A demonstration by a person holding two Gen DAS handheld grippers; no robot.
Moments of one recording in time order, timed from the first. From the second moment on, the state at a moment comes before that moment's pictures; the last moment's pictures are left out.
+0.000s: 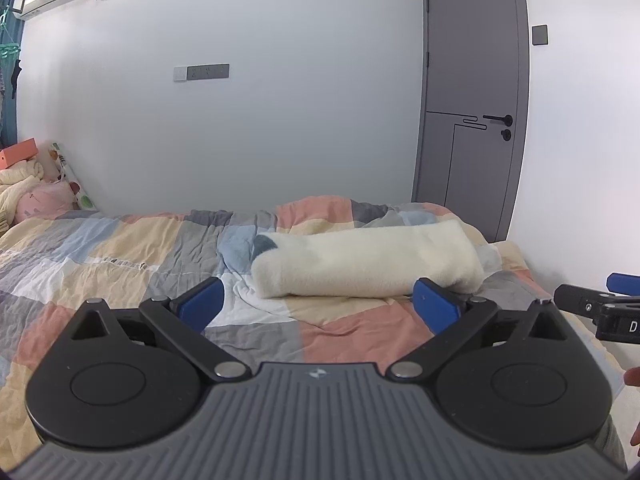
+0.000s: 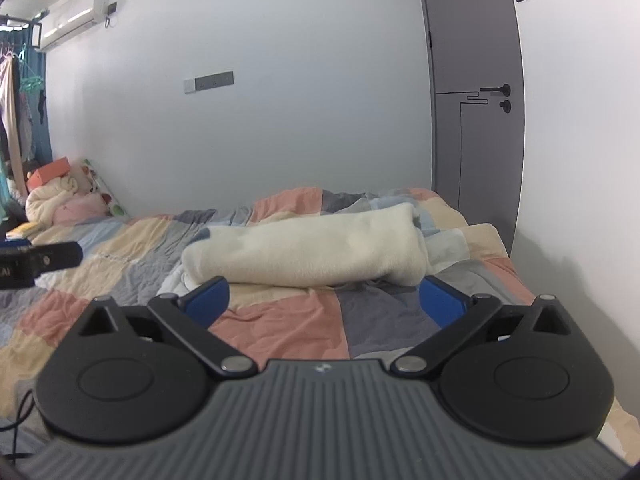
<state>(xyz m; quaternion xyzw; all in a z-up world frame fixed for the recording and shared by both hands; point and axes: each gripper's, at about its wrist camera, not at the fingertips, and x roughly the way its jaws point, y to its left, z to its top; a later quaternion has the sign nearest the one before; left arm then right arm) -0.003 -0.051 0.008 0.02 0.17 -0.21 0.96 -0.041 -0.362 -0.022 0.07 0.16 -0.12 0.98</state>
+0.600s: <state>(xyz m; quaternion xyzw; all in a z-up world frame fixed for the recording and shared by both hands) 0.001 -0.056 0.003 0.04 0.18 -0.20 0.96 -0.041 -0.359 -0.034 0.08 0.18 -0.12 0.97</state>
